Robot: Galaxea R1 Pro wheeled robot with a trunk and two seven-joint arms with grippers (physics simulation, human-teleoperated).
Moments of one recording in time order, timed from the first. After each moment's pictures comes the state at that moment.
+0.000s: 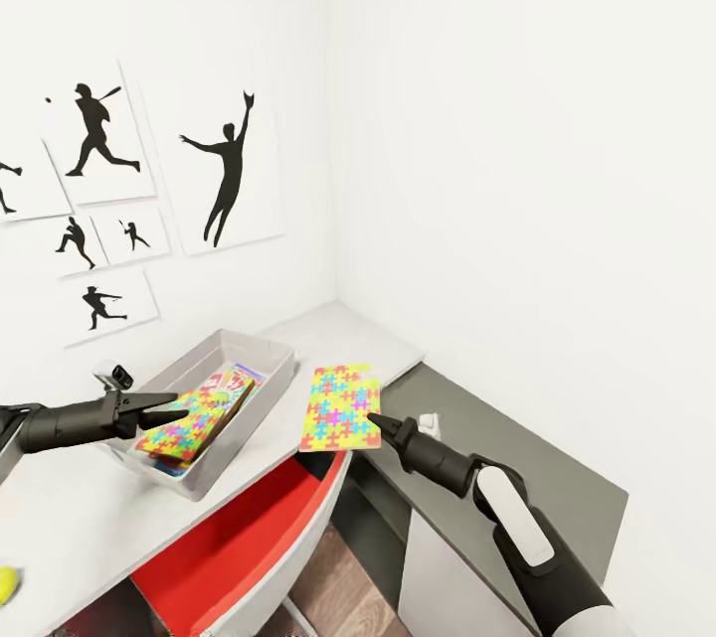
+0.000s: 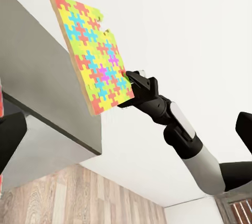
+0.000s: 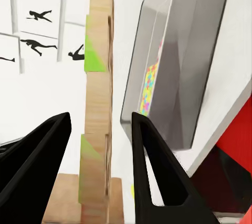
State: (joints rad) left arm -0.65 0.59 0.00 -0.90 0.39 1.01 -1.57; right arm -0.45 -0.01 0.20 -1.09 -1.22 0.67 0.27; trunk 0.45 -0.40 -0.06
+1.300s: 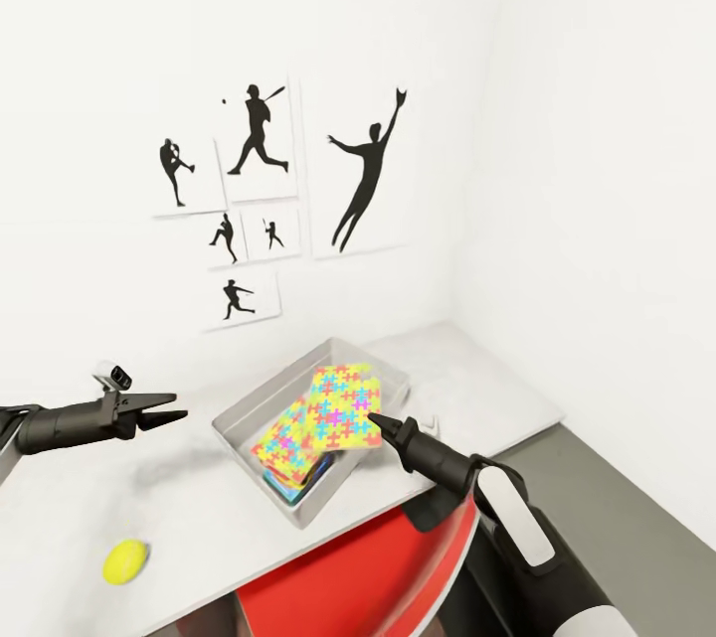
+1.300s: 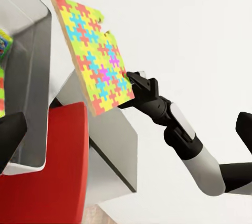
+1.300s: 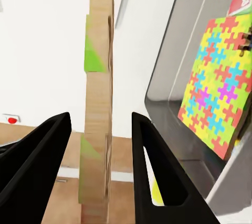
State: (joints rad) left arm -0.65 0.59 0.00 -0.90 0.40 1.01 -1.57; right arm -0.45 -0.01 0.20 -1.09 -1.22 0.68 0.27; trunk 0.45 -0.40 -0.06
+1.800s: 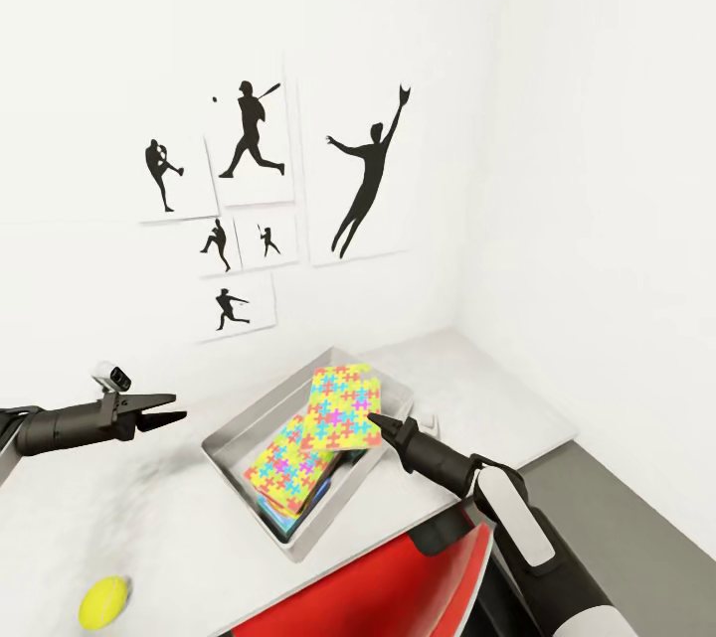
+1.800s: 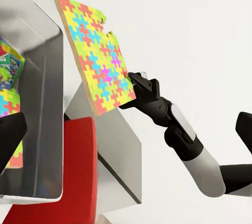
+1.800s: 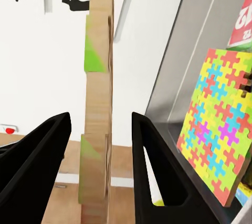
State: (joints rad) left arm -0.65 0.59 0.00 -0.89 0.39 1.01 -1.57; right arm -0.45 -0.01 0.20 -1.09 -1.22 0.68 0.27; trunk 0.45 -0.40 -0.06
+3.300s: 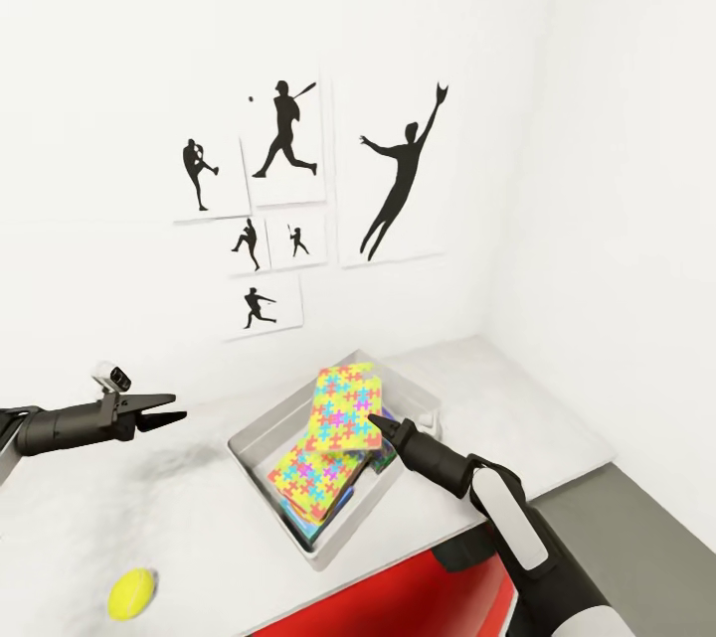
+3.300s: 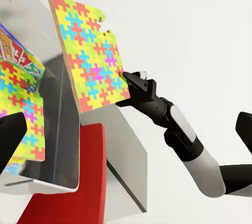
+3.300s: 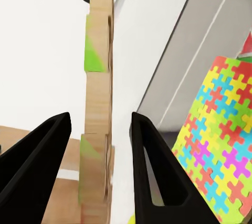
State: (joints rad) left arm -0.65 0.59 0.00 -0.89 0.39 1.01 -1.57; right arm -0.45 -0.01 0.22 -1.09 -1.12 0.59 0.28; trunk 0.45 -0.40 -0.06
